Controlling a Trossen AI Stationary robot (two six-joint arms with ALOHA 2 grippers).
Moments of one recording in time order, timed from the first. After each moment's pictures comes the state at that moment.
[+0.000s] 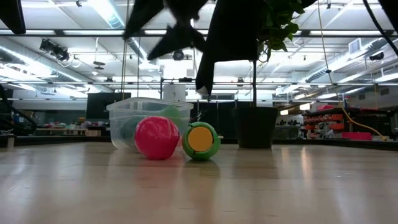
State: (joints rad) left arm -0.80 1.76 1.51 -1.44 -0.43 -1.45; right arm 0.21 2.06 1.82 -0.57 0.25 0.57
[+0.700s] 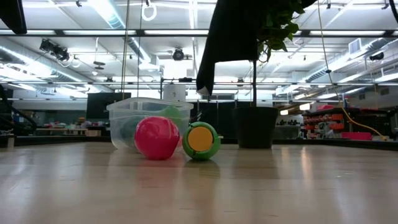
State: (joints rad) left arm -0.80 1.76 1.51 -1.43 -0.44 -1.43; right arm 0.56 2.02 1.82 -1.00 0.24 0.80
